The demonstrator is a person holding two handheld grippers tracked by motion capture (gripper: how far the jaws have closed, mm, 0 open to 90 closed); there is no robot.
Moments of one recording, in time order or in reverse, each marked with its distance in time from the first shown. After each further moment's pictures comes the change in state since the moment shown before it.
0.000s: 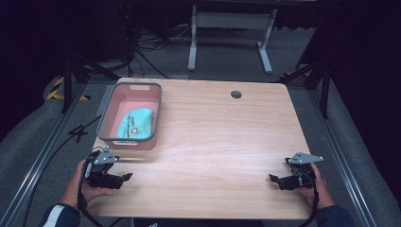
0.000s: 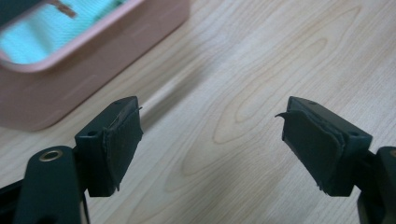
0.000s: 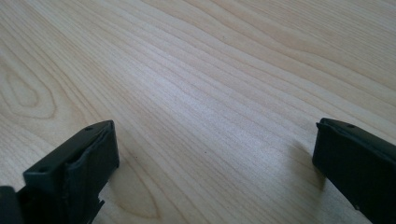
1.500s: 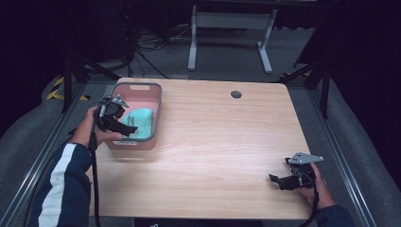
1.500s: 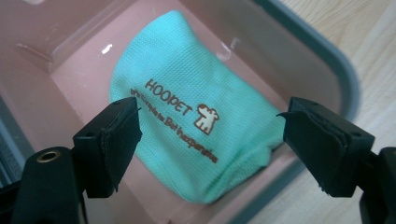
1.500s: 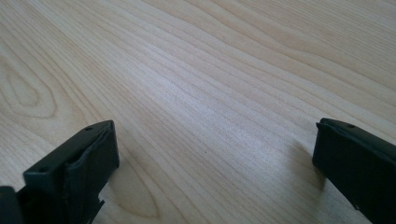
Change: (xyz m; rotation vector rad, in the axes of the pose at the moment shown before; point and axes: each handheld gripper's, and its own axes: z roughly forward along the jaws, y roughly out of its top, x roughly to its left) left arm 0.084 0.131 0.023 0.187 0.085 -0.026; right arm 0.000 0.000 0.000 0.000 0.002 -0.002
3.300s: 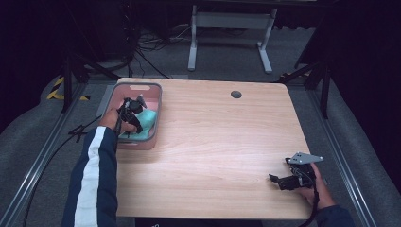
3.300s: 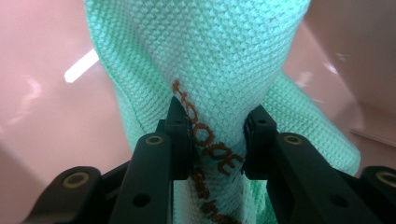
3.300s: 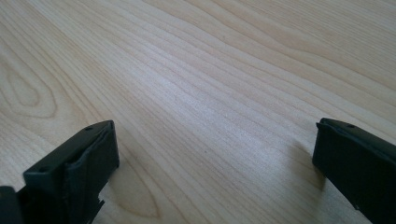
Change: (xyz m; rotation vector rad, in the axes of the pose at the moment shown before) left arm 0.025 0.031 0.088 0.348 -0.098 -0.079; right arm 0.000 0.000 0.000 0.000 0.000 0.000
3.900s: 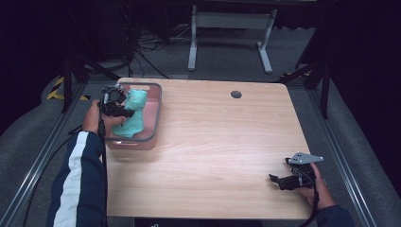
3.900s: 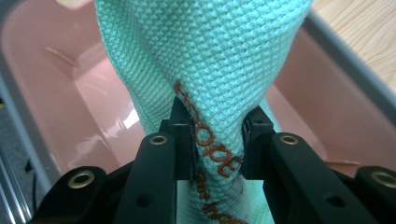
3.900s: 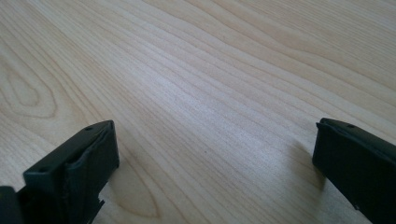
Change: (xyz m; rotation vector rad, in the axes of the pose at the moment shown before) left arm -0.004 -0.040 -0.074 -0.408 0.095 -0.033; right arm 0.000 0.000 0.000 0.000 0.000 -0.001
